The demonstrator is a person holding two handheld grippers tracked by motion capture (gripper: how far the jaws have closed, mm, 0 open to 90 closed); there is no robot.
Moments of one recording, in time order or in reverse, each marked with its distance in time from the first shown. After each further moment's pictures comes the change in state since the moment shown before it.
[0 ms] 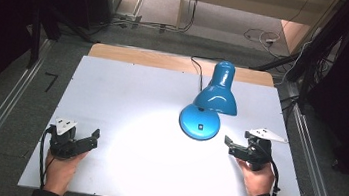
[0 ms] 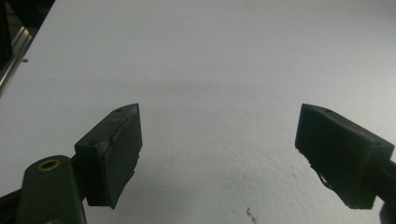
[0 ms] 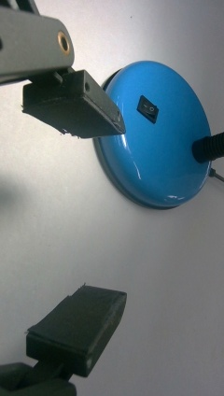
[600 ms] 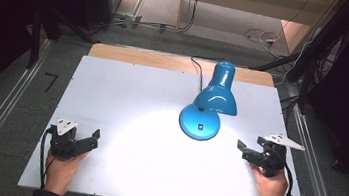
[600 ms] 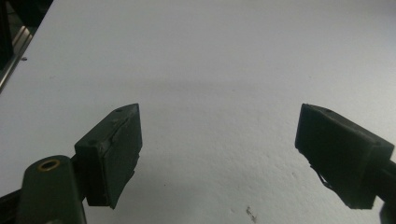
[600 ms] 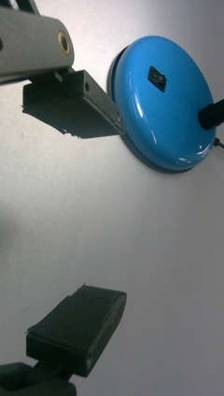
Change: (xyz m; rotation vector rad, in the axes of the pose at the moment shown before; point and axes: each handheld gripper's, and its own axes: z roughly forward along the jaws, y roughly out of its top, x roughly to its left) left arm -0.001 -0.001 0.000 0.007 0.004 0.002; right arm -0.030 -0.011 -0.022 0.003 -0.022 0.054
